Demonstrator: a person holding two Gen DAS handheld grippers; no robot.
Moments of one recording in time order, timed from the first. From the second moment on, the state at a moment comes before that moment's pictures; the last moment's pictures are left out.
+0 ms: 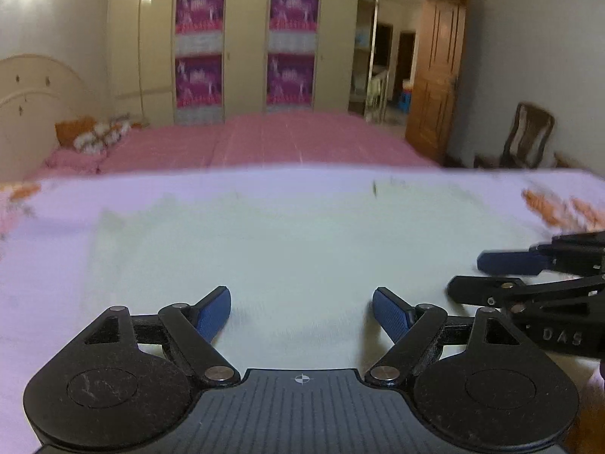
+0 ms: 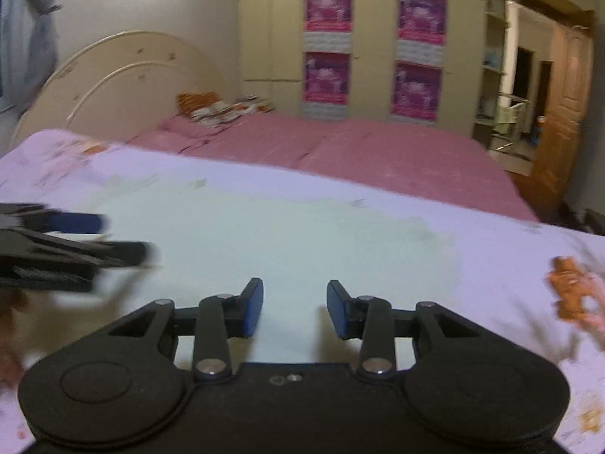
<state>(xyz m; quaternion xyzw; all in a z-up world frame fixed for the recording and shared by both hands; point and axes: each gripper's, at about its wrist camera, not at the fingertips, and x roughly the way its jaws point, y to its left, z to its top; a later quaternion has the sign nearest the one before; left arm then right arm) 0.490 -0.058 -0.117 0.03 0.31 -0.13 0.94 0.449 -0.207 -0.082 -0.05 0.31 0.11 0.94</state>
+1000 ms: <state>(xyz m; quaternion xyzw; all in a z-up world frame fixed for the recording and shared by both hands) 0.377 -0.016 -0.127 0.04 0.33 -0.12 0.94 0.344 -0.220 -0.109 -0.07 0.33 0.11 0.93</state>
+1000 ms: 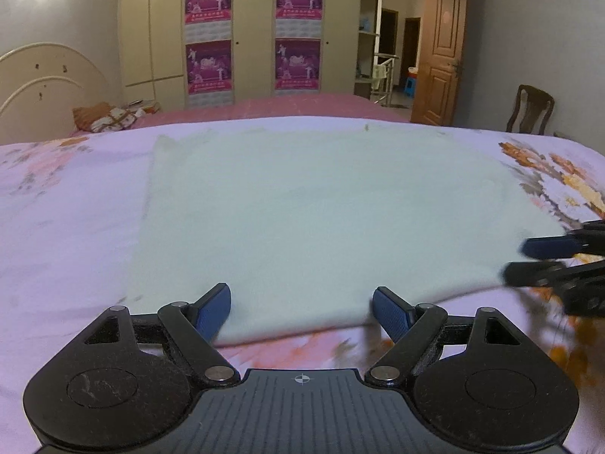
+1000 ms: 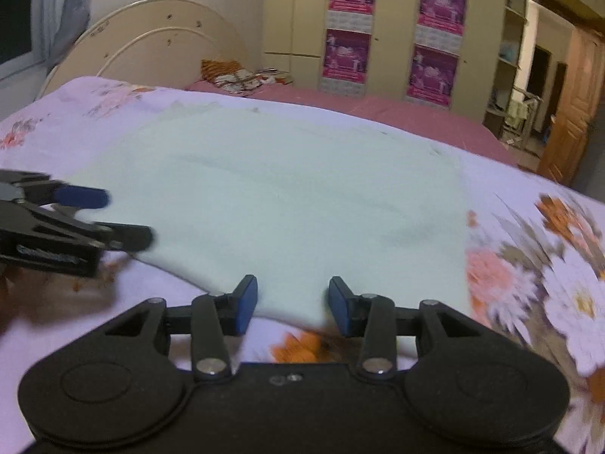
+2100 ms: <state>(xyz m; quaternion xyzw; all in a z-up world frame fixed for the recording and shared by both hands) 0.383 0.010 -0.131 0.02 0.34 -0.08 0.94 0.336 -0.266 -0.104 -0.03 0.35 0.02 0.94</state>
